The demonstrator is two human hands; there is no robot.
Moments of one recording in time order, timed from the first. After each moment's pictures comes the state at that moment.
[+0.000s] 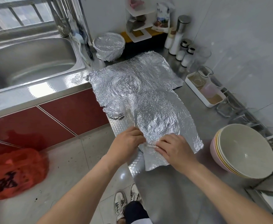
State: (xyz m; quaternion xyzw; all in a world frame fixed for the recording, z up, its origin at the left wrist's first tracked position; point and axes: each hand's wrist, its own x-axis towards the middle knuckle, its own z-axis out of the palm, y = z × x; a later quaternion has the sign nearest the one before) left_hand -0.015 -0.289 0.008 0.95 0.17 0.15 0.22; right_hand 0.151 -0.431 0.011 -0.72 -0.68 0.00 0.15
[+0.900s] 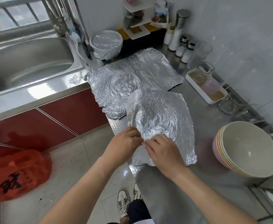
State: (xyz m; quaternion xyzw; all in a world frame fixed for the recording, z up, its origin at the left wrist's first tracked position) left_hand -0.022 -0.280 0.002 0.96 0.13 0.16 0.17; right_hand 0.110 -0.414 0.003 -0.75 -0.62 0.02 0.21
